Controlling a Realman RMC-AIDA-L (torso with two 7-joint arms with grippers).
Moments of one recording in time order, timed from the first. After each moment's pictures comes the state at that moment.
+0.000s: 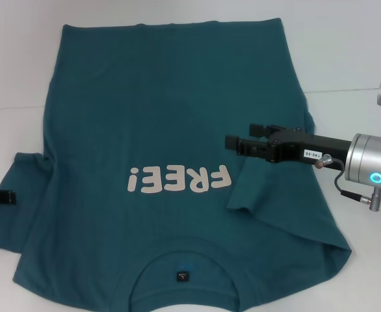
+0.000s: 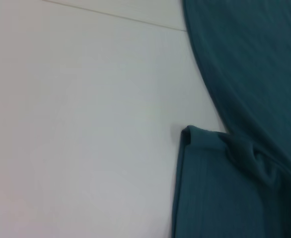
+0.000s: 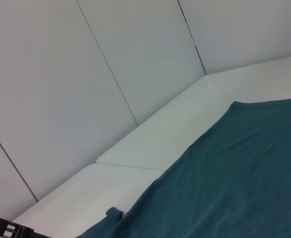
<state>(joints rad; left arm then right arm) -0.63 -1.95 -2.46 -0.69 -0.57 1.05 -2.41 0.57 2.09 -0.88 -0.61 -1.70 -1.18 1.63</state>
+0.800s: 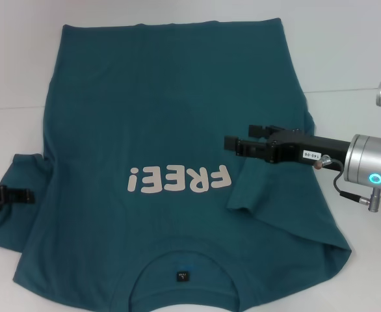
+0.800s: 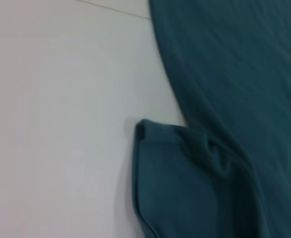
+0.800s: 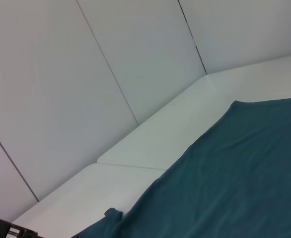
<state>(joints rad) -0.65 -1.97 -2.48 -0.68 -0.59 1.11 -2.42 0.57 2.09 -0.88 -0.60 -1.70 -1.18 1.63</state>
